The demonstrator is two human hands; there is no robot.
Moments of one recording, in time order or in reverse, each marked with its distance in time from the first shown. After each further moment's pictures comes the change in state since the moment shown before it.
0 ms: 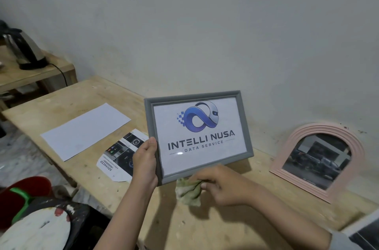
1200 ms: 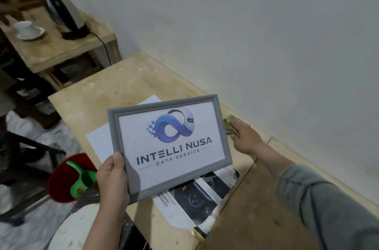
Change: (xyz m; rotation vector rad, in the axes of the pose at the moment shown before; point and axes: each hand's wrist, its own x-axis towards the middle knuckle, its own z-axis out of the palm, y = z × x) left_hand 0.201 0.070 -0.153 0.211 0.614 0.117; right_hand 0.345 0.221 0.029 -0.196 0.017 0.510
